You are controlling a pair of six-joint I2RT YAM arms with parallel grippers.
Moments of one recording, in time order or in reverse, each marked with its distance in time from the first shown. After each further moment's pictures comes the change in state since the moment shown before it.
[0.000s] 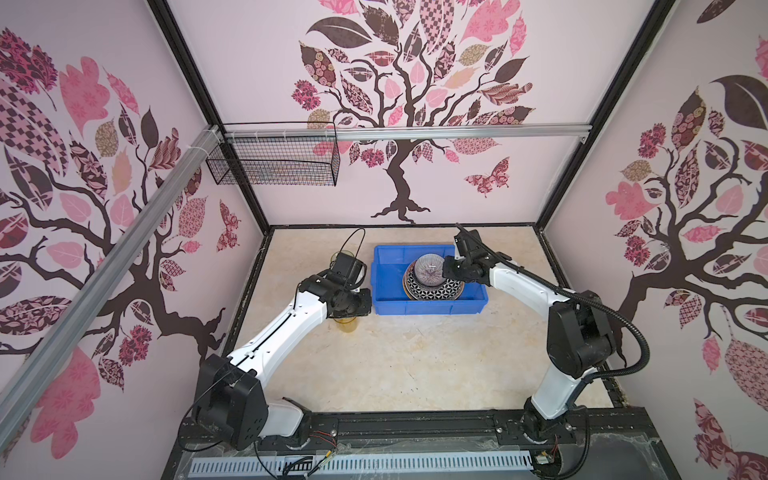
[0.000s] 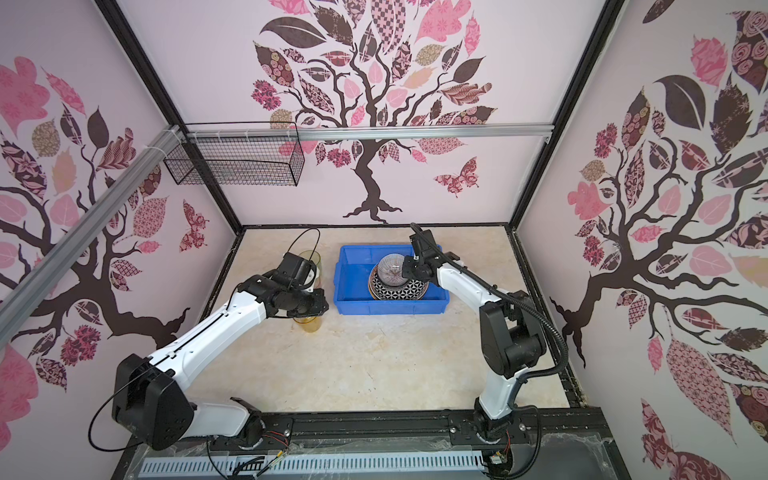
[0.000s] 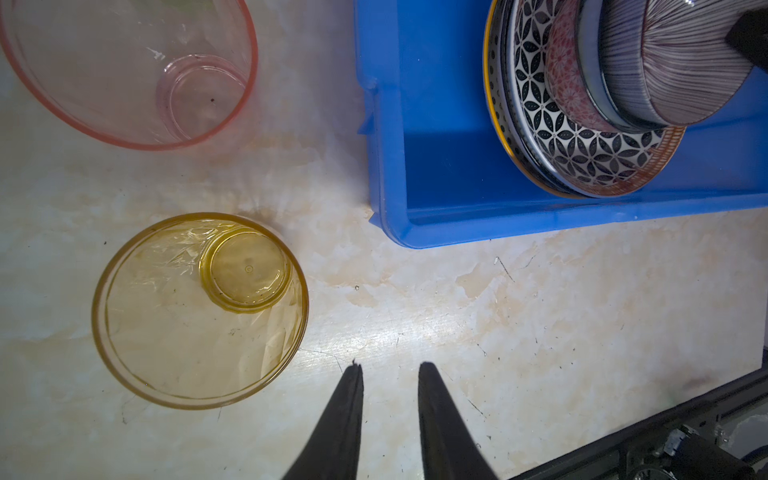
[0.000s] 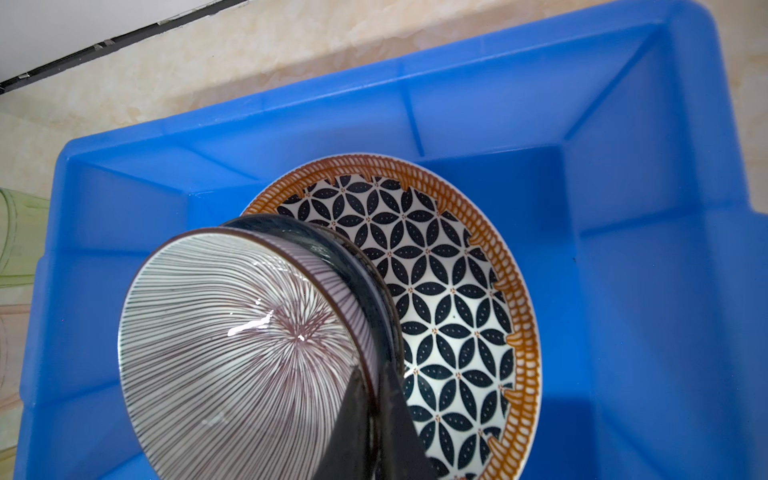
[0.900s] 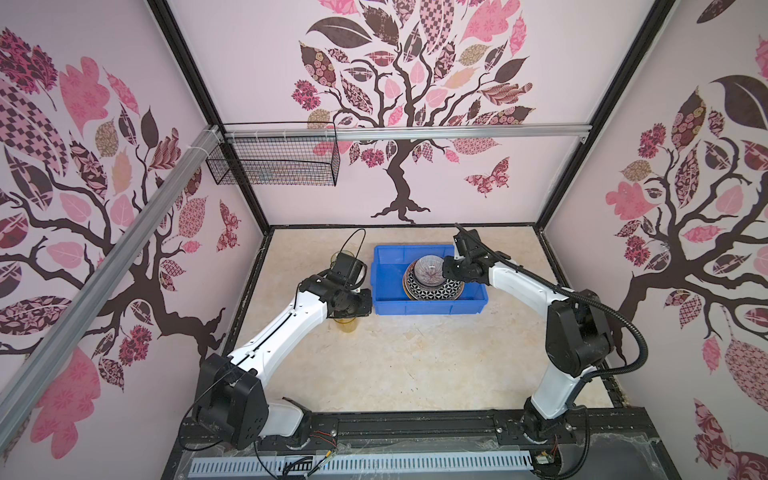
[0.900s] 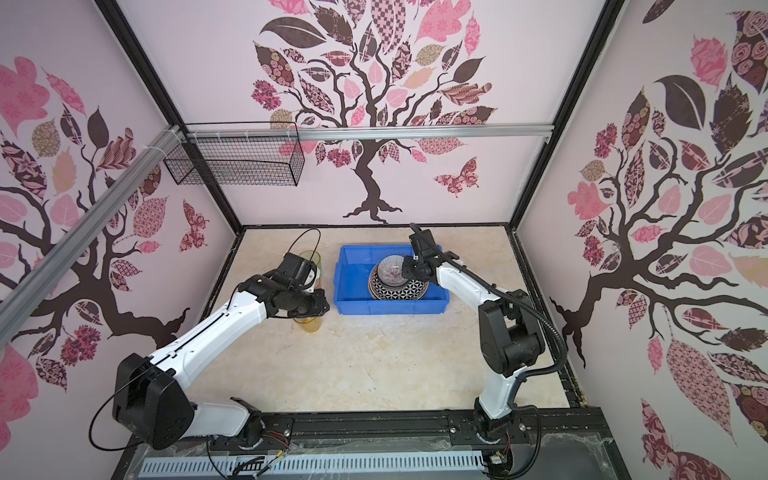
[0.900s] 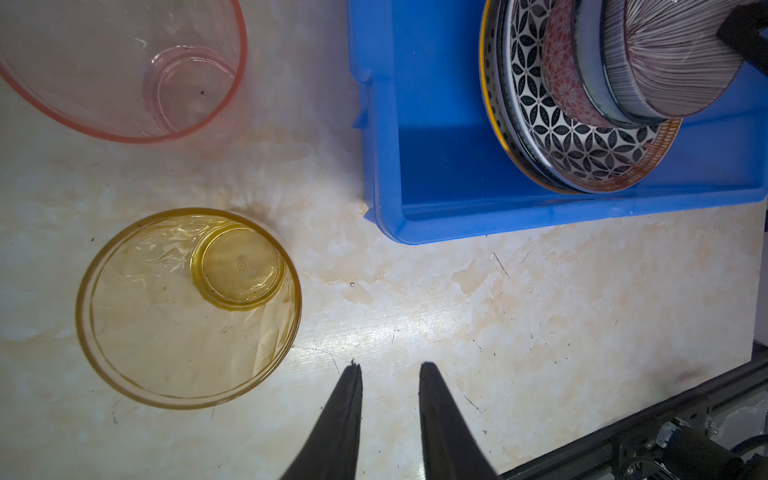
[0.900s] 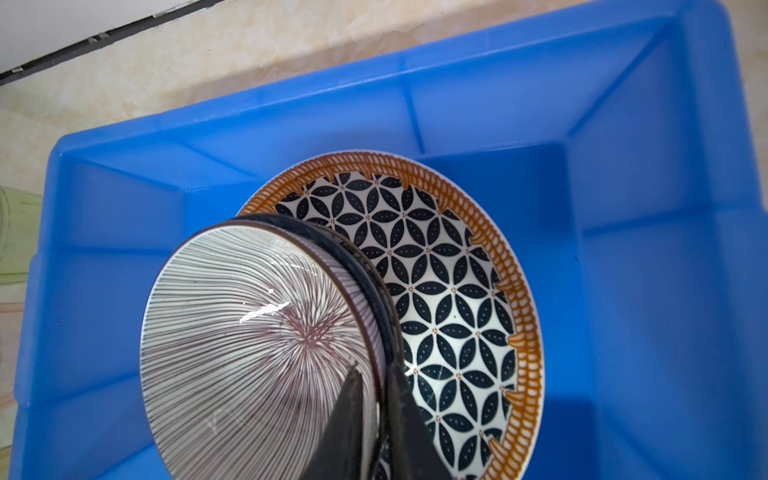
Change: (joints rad) left arm 0.000 0.003 0.000 -0.006 0.015 -0.003; right arm 0.000 0.008 0.012 -0.016 0.000 -0.007
